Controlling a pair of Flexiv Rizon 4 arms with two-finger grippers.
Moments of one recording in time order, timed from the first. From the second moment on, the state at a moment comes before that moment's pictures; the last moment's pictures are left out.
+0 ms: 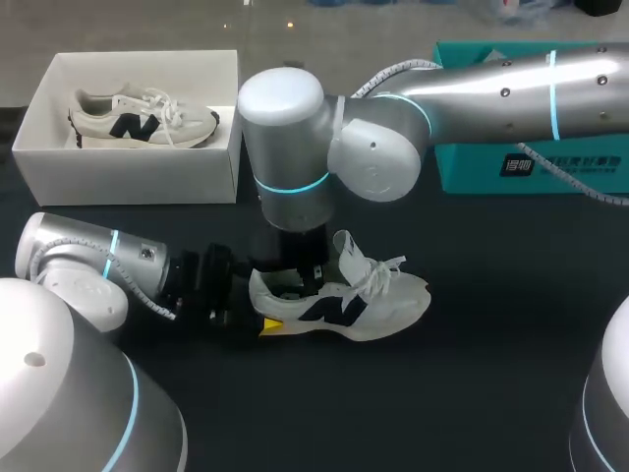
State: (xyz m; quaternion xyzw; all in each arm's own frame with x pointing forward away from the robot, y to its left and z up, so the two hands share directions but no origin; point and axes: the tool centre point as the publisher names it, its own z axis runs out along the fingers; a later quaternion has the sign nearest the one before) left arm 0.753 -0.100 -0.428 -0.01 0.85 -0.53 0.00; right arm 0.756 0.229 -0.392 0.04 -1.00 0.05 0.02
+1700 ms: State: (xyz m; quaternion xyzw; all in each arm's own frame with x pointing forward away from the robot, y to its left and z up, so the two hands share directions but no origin) left arm 0.752 -0.099 -0.429 -0.01 0.85 -0.53 0.00; right arm 0.757 0.225 -0.410 -0.01 -1.00 0.03 0.03
